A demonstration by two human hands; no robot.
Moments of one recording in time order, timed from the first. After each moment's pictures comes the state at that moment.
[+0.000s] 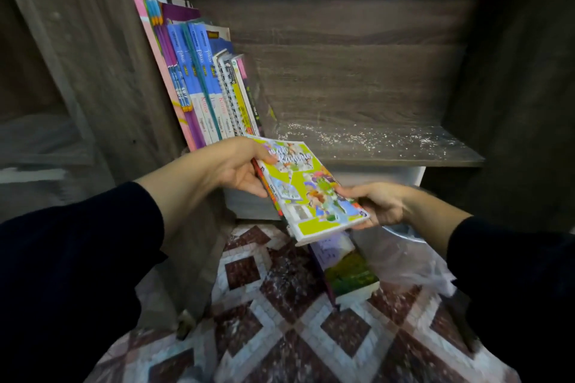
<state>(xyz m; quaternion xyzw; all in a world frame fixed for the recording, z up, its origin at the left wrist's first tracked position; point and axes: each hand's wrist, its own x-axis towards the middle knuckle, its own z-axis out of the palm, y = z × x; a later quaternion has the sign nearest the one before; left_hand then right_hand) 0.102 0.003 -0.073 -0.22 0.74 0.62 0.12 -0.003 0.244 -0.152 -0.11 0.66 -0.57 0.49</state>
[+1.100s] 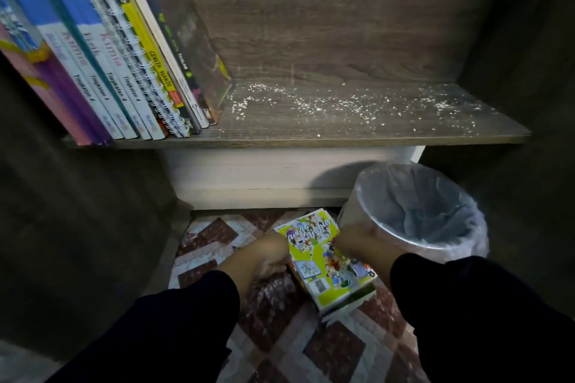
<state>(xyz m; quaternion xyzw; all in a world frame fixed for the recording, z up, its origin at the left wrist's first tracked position) -0.039 0.055 -0.357 -0.28 0.75 0.55 0.22 -0.076 0.207 -0.303 -0.09 0.95 0.05 0.29</state>
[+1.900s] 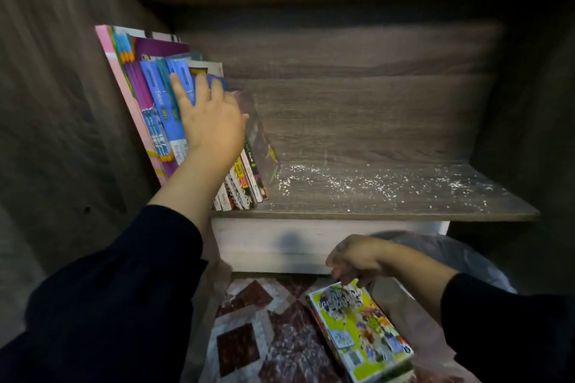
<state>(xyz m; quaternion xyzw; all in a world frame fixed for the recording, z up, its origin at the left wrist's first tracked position) -0.006 -0.050 -0.017 -0.25 0.88 -0.21 -0.35 -0.061 0.174 -0.176 -0.13 0.86 -0.32 0.37</state>
